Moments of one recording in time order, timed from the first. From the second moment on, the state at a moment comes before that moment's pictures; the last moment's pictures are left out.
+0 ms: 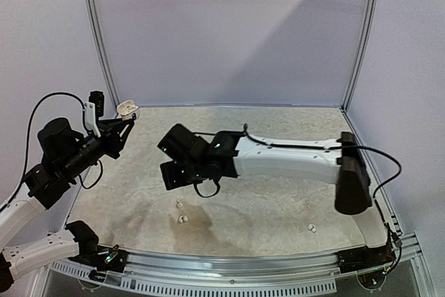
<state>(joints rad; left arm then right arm) -0.54 0.61 0.61 -0.08 -0.06 -0.16 1.26 2.23 2.05 -0.63 0.25 0.71</state>
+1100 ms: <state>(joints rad) -0.53 0.62 0.61 -0.07 -0.03 -0.17 1.28 2.55 2.21 -0.76 0.22 0.52</state>
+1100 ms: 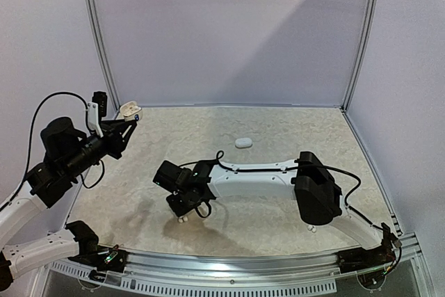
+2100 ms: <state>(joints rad) -0.53 0.62 0.61 -0.07 -0.01 -0.17 1.32 2.07 1.44 -0.65 -0.01 0.12</state>
